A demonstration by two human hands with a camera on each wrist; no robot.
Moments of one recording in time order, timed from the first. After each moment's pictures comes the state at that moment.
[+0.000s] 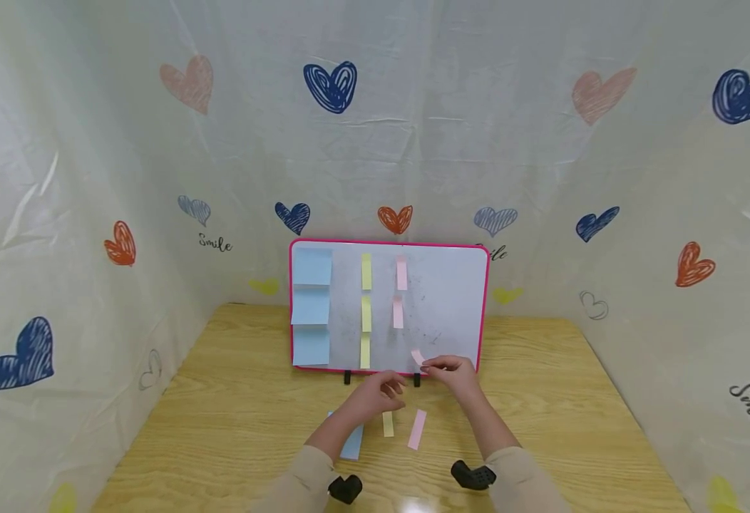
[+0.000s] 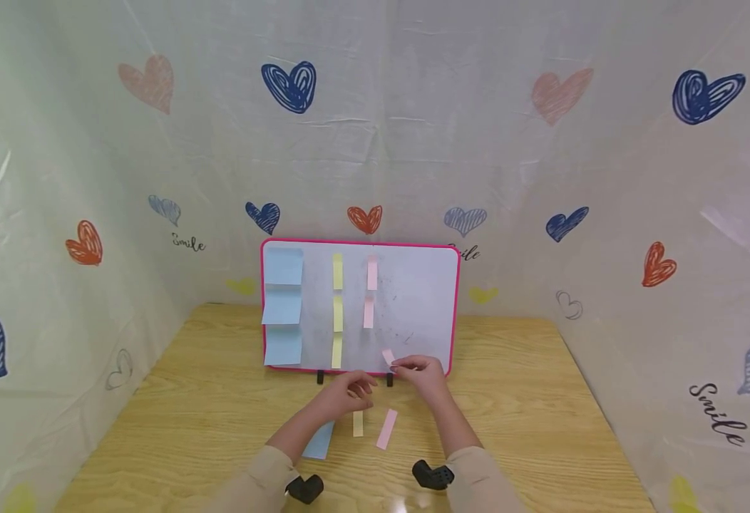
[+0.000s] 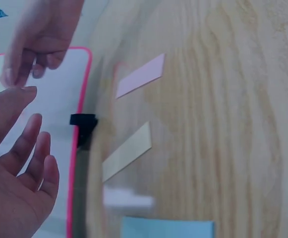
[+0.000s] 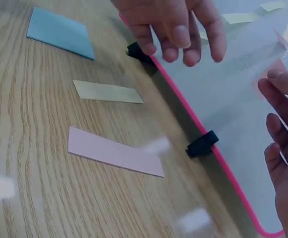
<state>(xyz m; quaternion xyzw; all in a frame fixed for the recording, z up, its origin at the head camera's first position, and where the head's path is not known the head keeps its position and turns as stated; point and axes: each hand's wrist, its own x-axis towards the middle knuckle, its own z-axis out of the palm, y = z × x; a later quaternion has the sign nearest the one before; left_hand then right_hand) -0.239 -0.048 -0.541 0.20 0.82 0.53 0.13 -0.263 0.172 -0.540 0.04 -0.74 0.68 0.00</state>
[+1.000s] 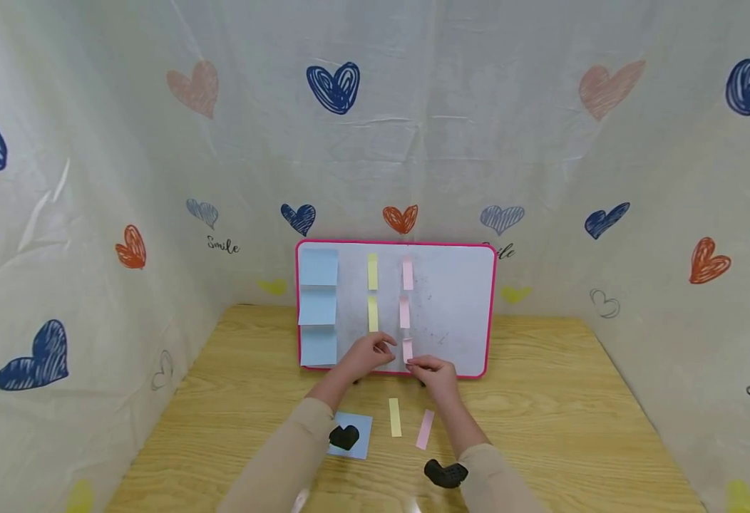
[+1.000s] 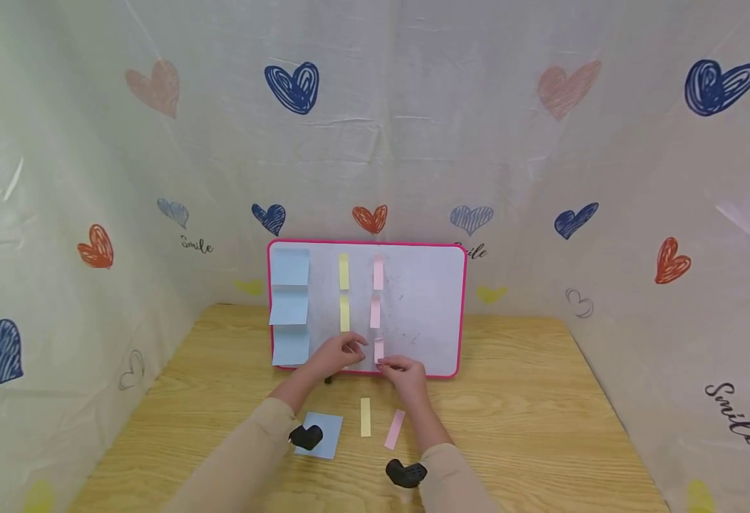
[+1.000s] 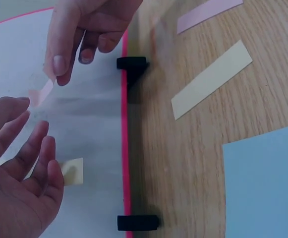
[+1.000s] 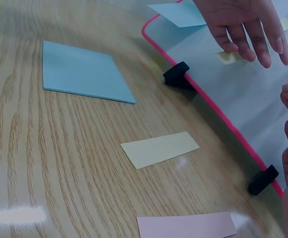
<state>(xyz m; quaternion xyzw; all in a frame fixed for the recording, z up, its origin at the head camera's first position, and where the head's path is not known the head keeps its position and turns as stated) -0.290 -0.069 -0.490 0.16 0.87 0.46 0.09 -0.262 0.119 -0.547 0.01 -0.71 0.71 0.05</state>
